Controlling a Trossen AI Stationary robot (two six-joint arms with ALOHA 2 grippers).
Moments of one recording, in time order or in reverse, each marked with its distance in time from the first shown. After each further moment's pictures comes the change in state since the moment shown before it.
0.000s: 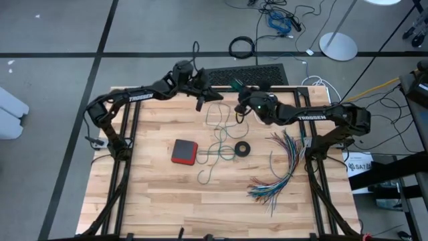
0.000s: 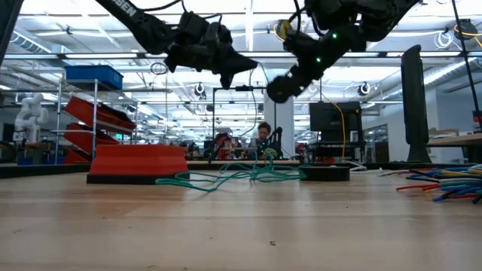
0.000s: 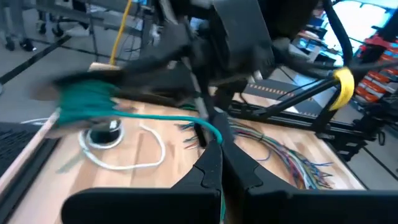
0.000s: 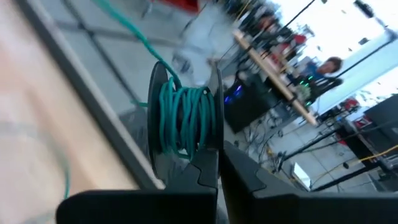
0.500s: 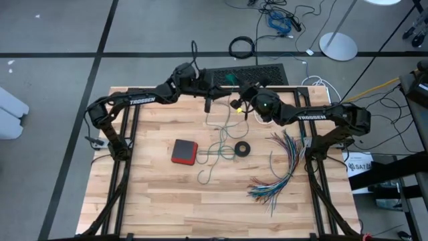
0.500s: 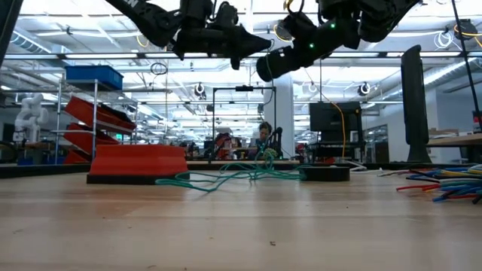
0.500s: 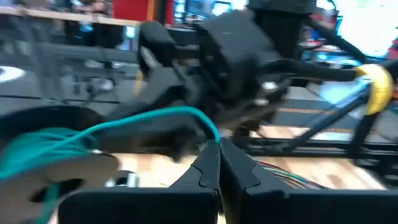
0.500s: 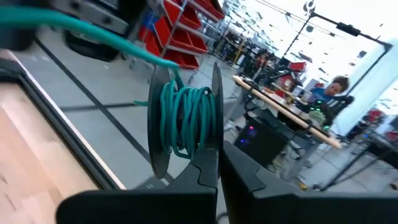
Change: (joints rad) left arm -0.096 -0.001 0.040 0.169 -0.190 0.036; right arm -0.001 0.000 0.000 0.290 -0.108 0.039
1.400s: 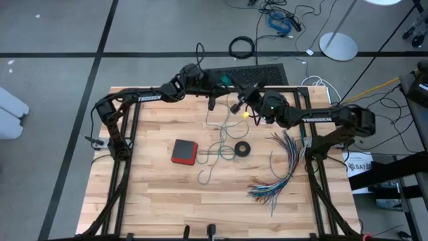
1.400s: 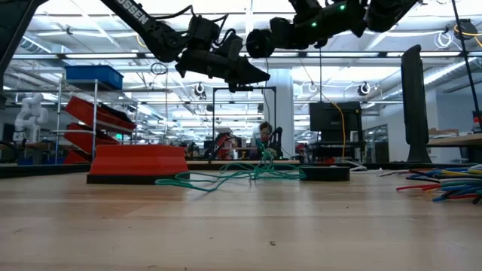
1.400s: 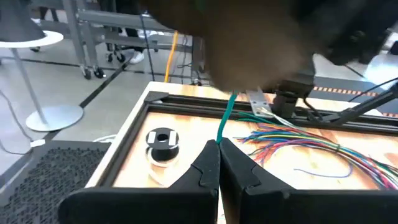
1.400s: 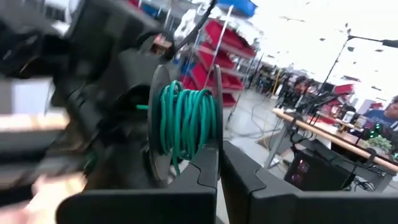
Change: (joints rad) left arm 0.048 0.100 0.003 -0.042 -0.088 0.071; right arm 0.058 -0.056 -0.001 0.084 -0.158 0.092
